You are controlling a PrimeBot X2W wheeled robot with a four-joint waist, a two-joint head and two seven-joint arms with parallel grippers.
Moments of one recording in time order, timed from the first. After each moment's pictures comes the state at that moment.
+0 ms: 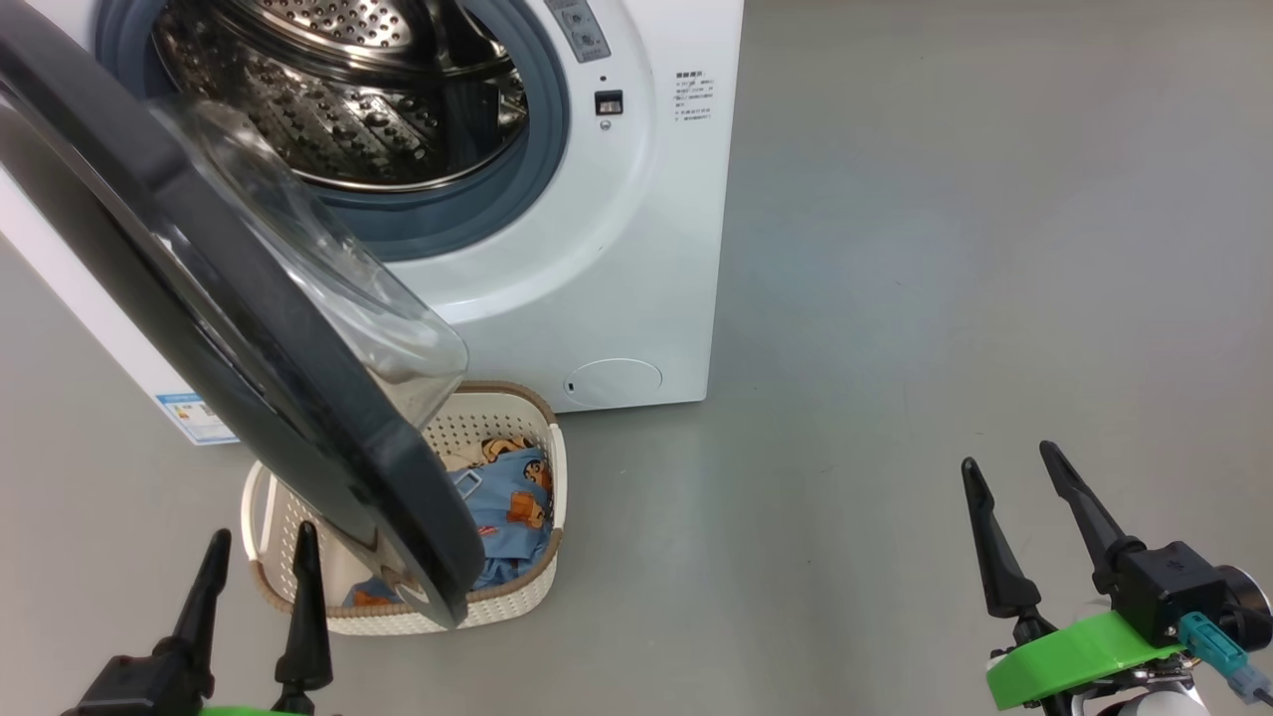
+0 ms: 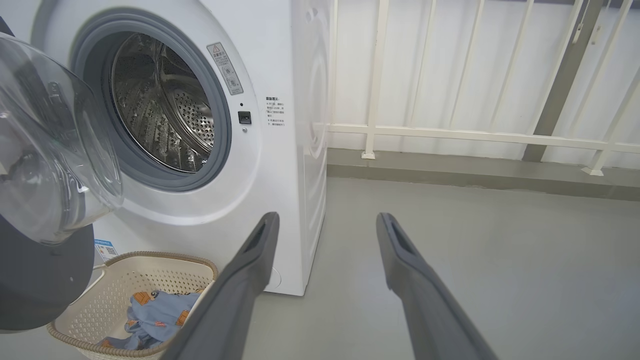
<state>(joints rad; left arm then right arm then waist) 0.04 0.04 0.04 0.02 -0.20 -0.06 -0.26 -0.06 -0.07 -0.06 0.09 0.07 0.13 -0.25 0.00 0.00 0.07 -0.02</state>
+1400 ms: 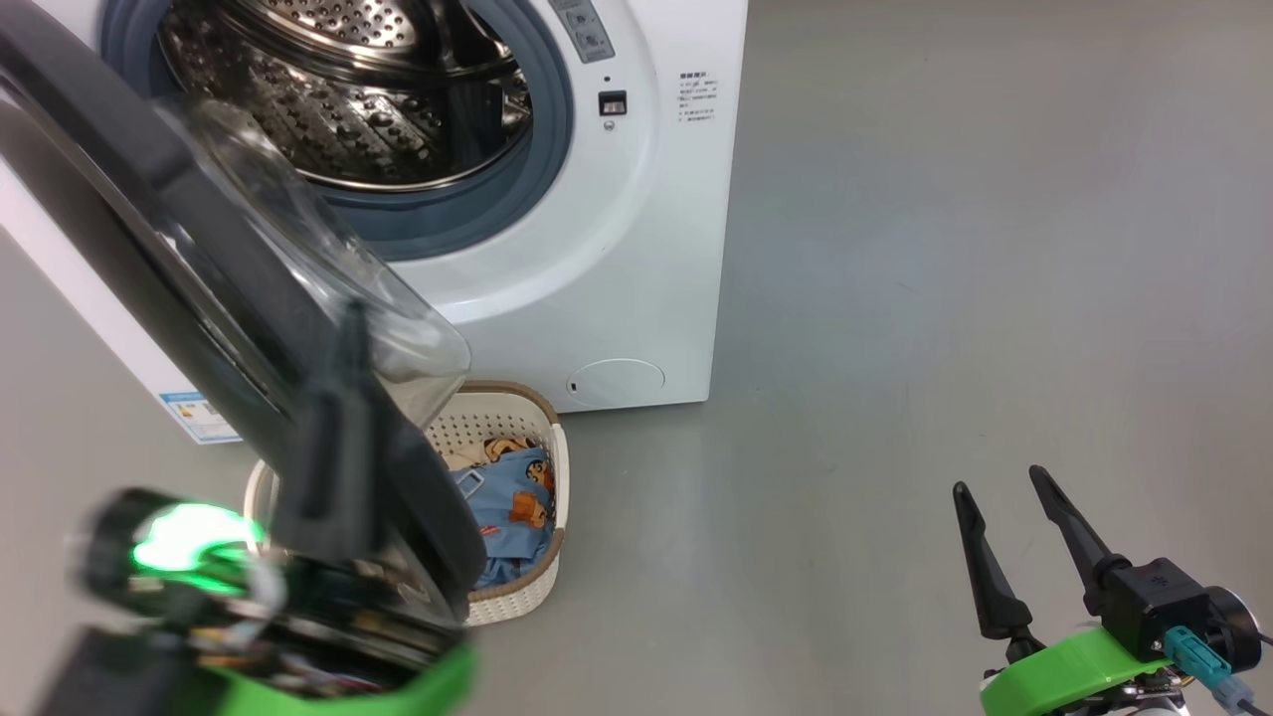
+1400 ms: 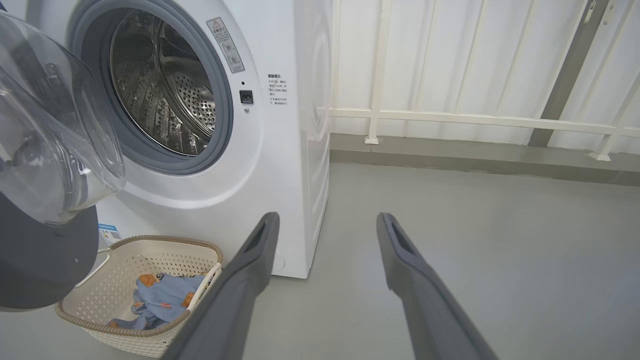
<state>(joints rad) -0.13 0.04 -0.19 -0.49 -0.23 -0.10 -0.26 -0.04 -0.07 -0.05 0.12 0.06 0.13 -0.25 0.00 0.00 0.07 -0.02</state>
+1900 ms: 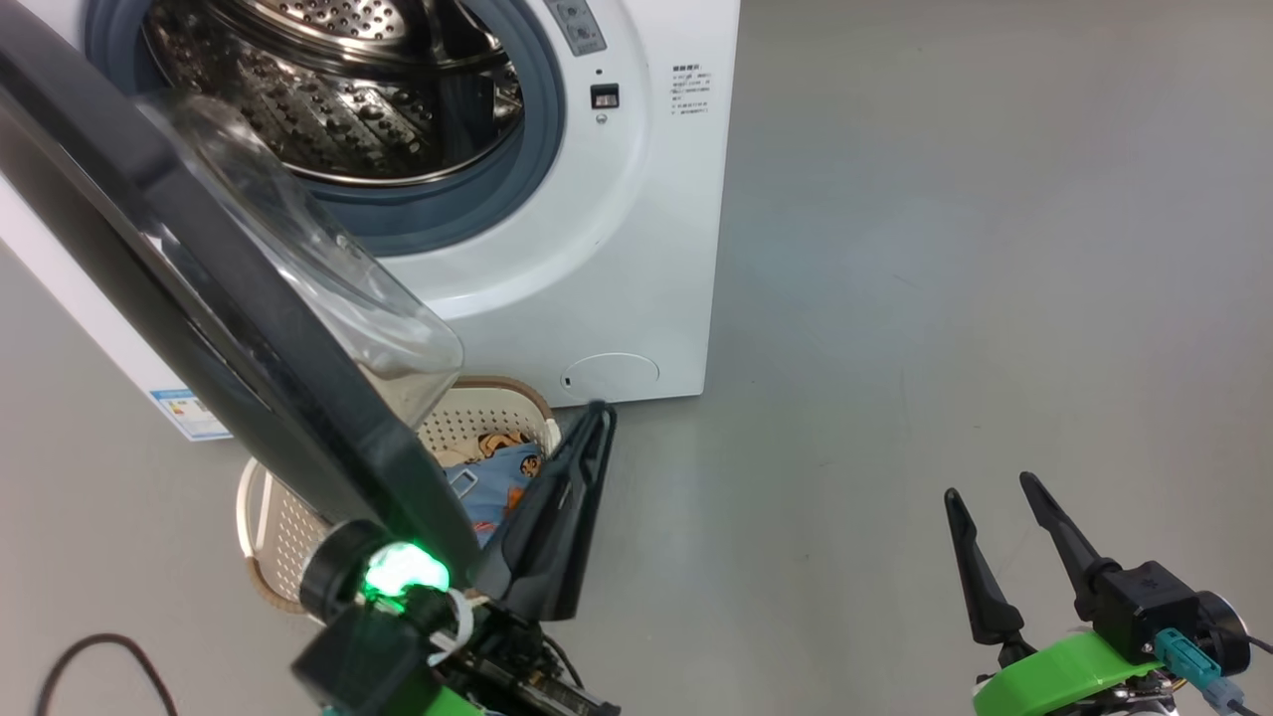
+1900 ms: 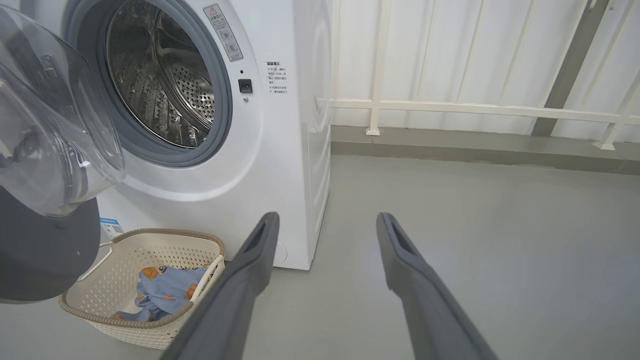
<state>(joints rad) -0.12 0.05 -0.45 -0.34 -0.28 -0.12 -0.26 -0.04 -0.06 -0.04 0.13 0.06 0.13 -0.25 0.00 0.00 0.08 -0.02</state>
